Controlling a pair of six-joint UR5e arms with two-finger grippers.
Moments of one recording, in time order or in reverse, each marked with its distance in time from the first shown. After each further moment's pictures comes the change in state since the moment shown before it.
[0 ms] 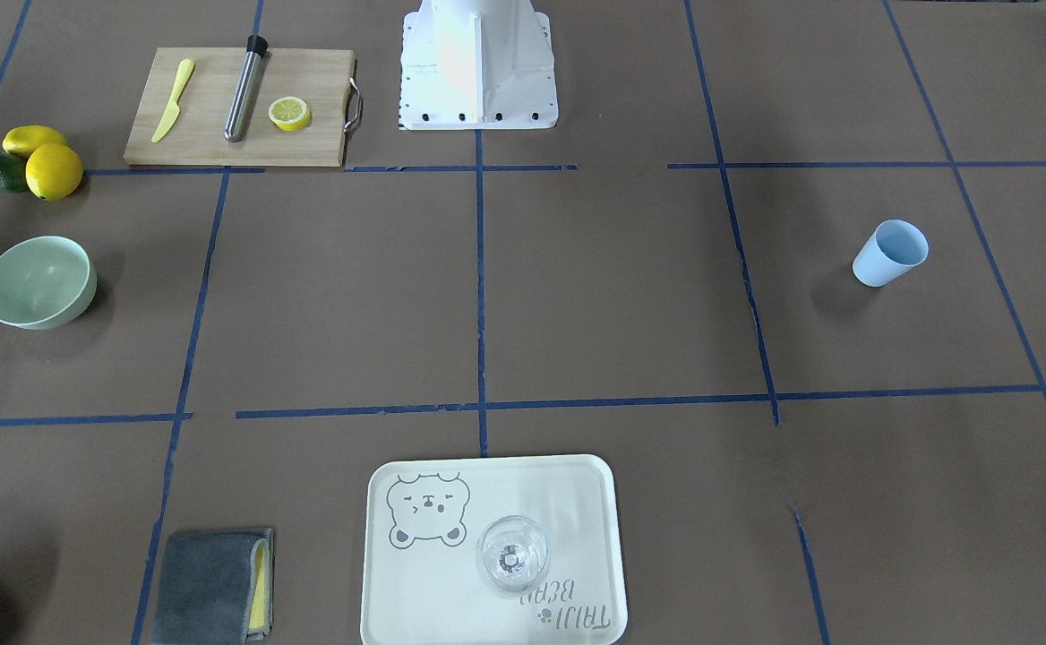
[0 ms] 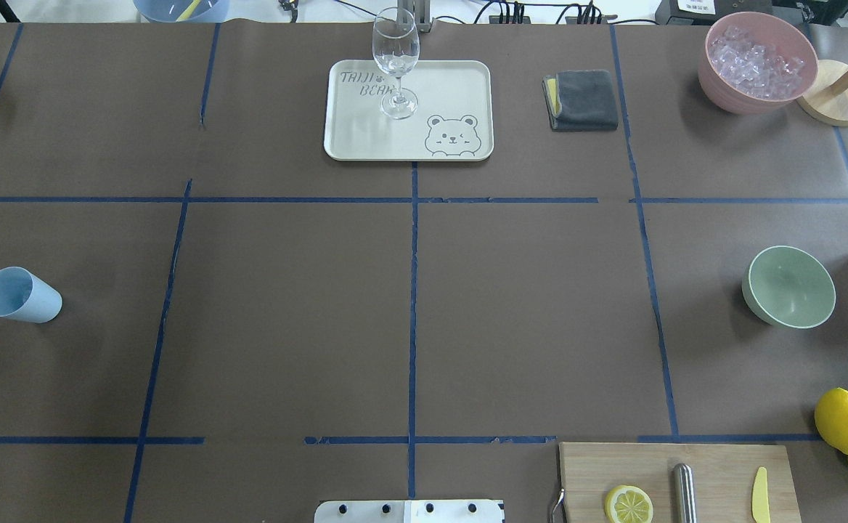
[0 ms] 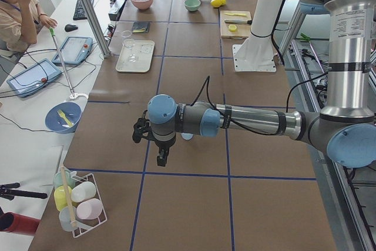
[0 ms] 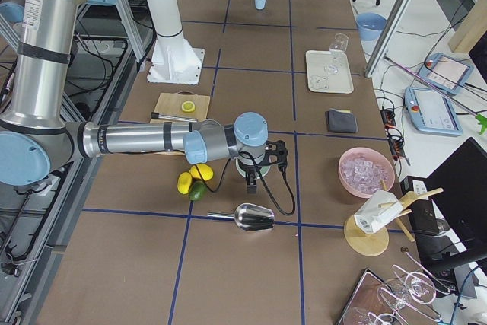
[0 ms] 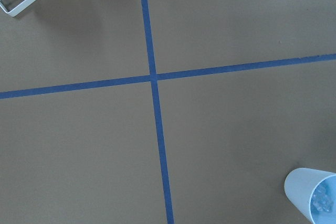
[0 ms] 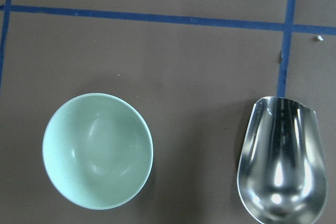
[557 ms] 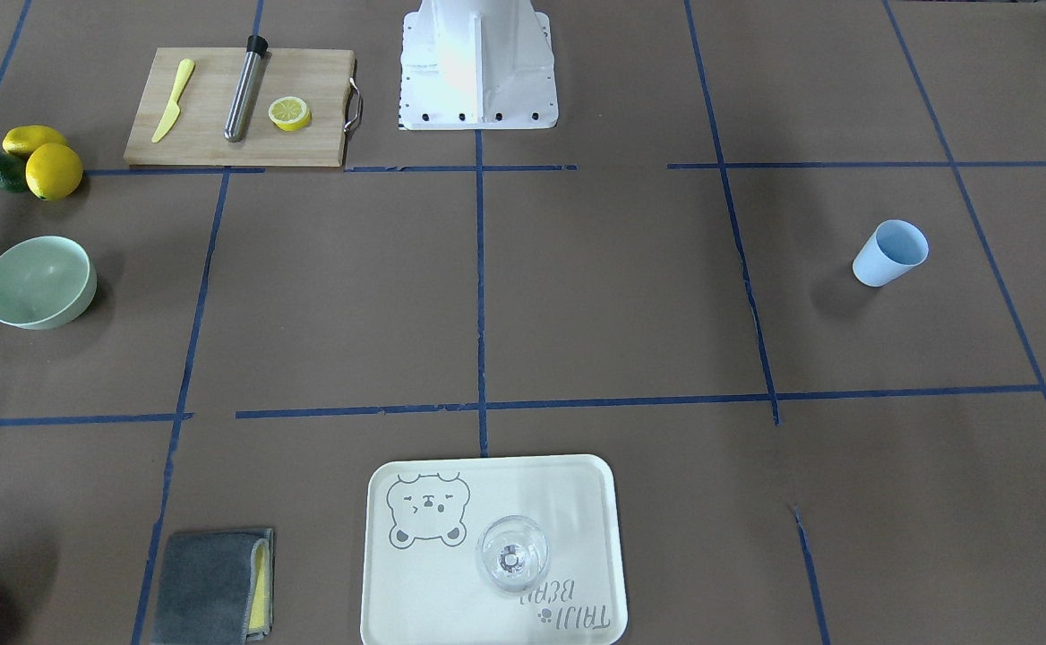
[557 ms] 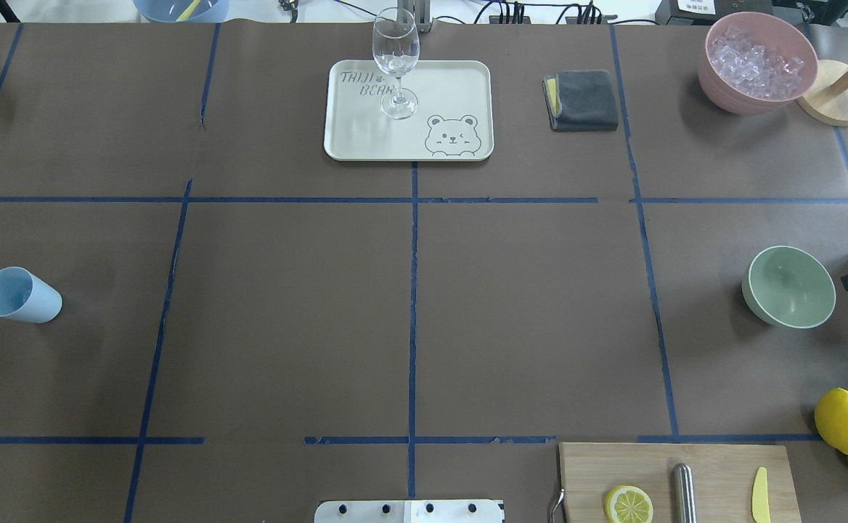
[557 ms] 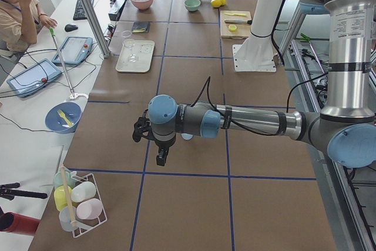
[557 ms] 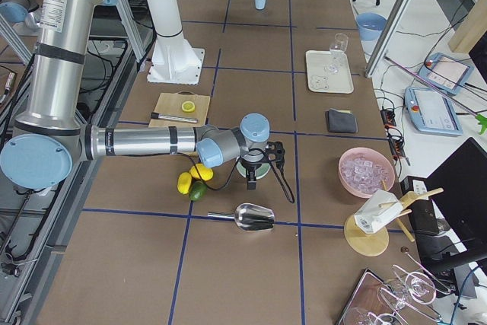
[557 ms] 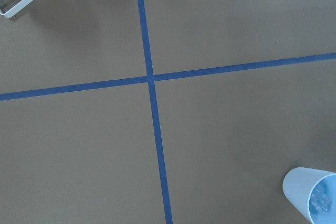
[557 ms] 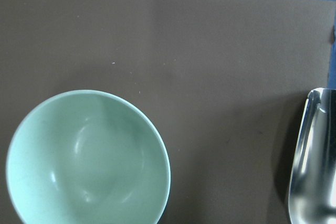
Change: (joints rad) left arm 0.002 0.004 0.001 -0.034 -0.002 0.006; right arm -0.208 0.013 -0.104 0.240 -0.124 0.284
